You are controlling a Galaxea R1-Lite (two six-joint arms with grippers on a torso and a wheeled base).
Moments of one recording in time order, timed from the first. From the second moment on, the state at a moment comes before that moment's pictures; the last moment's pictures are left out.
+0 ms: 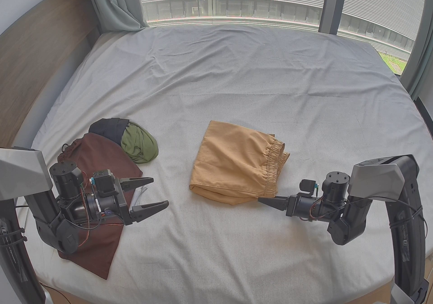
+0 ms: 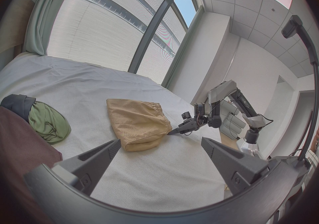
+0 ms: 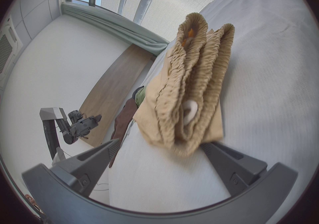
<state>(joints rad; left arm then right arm) -0.11 2.14 -0.40 -1.55 -0.93 -0.02 0.26 2.57 -0.79 -1.54 0.76 0.55</state>
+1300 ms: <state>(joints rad) -0.10 2.14 -0.41 -1.55 -0.93 -0.02 0.26 2.54 -1.11 -1.54 0.76 0.65</state>
